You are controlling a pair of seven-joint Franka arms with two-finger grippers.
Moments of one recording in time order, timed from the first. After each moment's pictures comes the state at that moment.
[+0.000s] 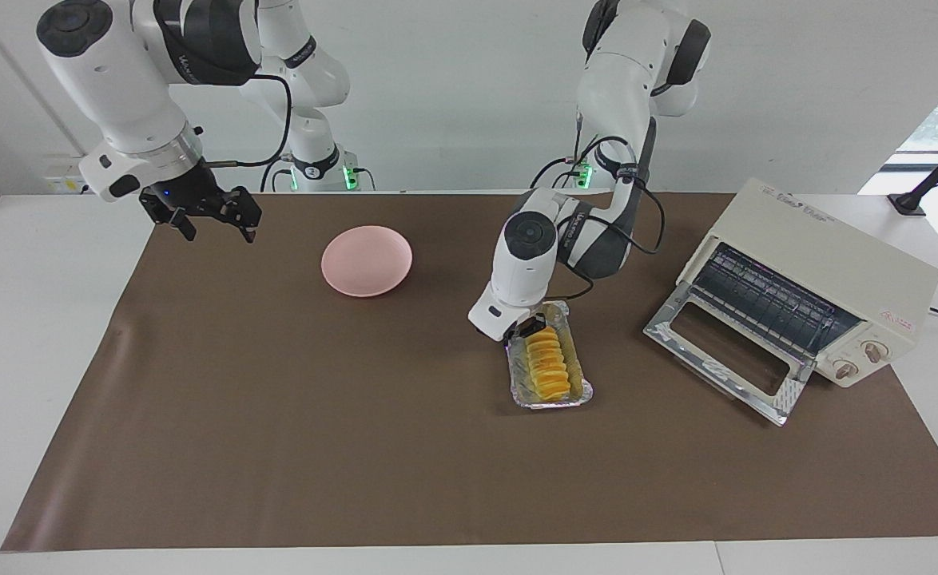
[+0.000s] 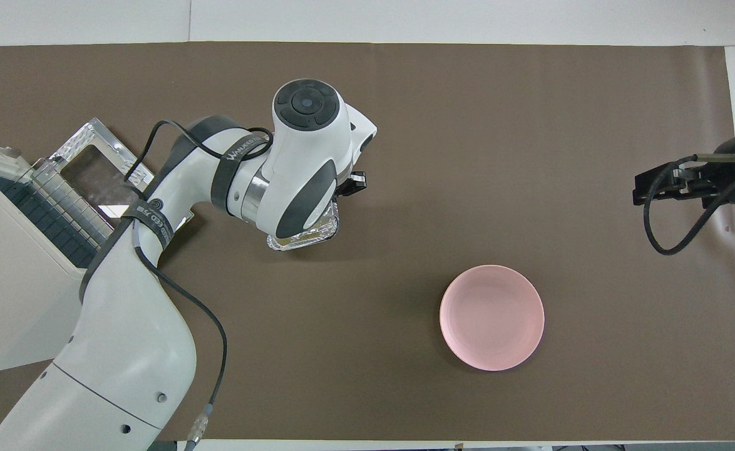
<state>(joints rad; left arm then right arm) -0.53 0.55 -0.07 -1.37 -0.01 1.84 -0.60 -0.04 0.00 0.04 -1.68 0.01 1.61 0.07</state>
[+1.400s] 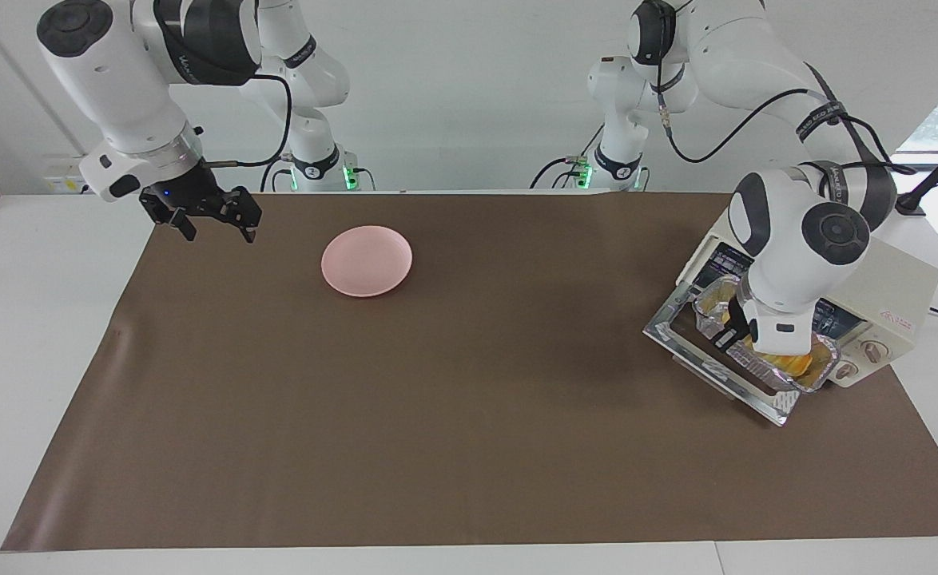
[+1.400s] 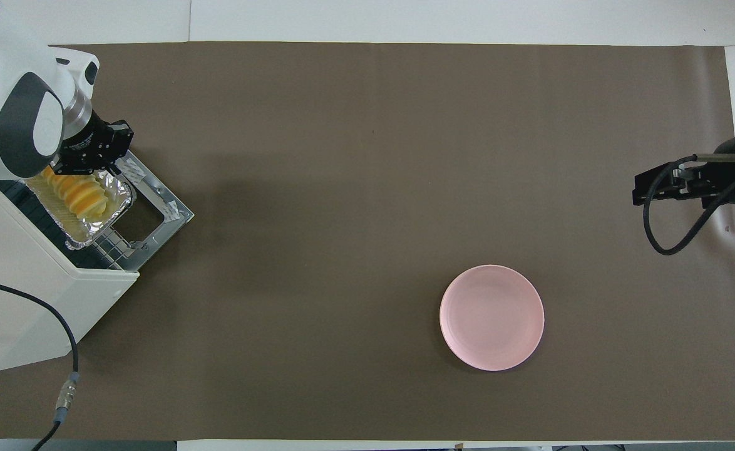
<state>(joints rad) -0.35 0.42 0.32 -1.49 -0.01 1.71 -0.61 -0.04 0.00 0.04 -1.68 0.01 1.61 0.07</state>
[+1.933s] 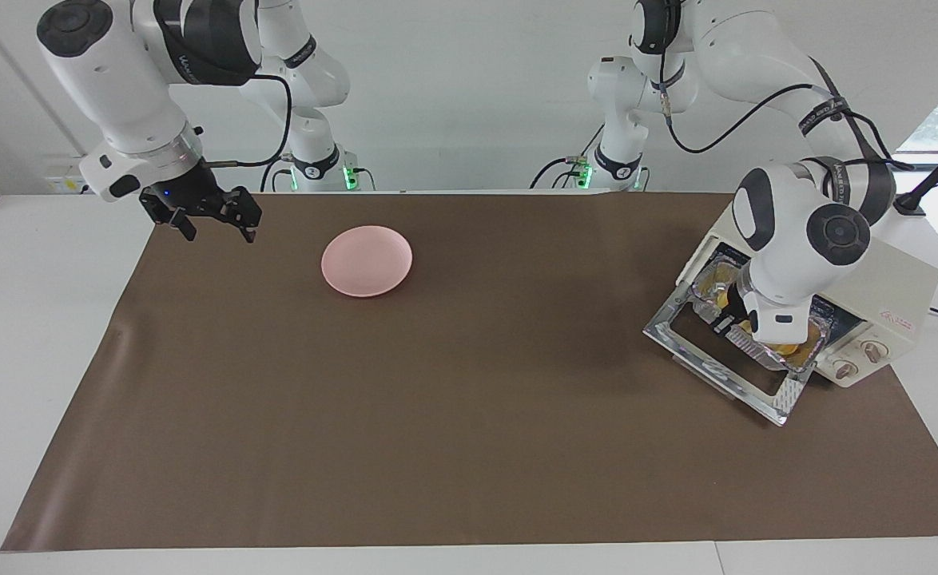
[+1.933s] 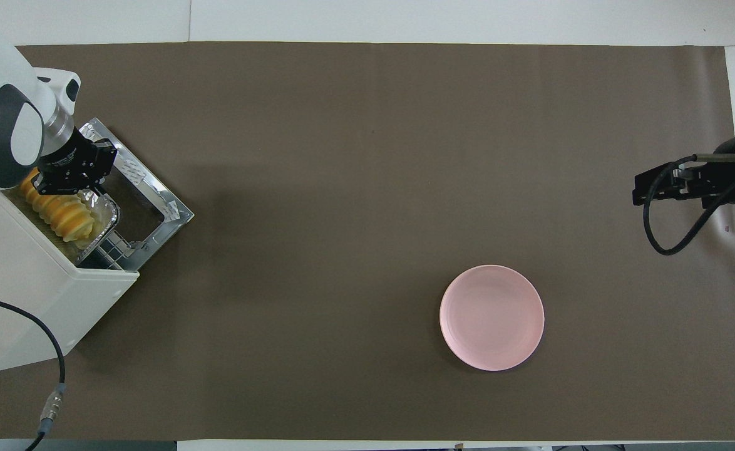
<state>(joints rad) -0.35 0.39 0.36 -1.55 0.00 1.67 -0.63 -0.04 0.00 0.04 -1.68 0.01 1.61 0.07</state>
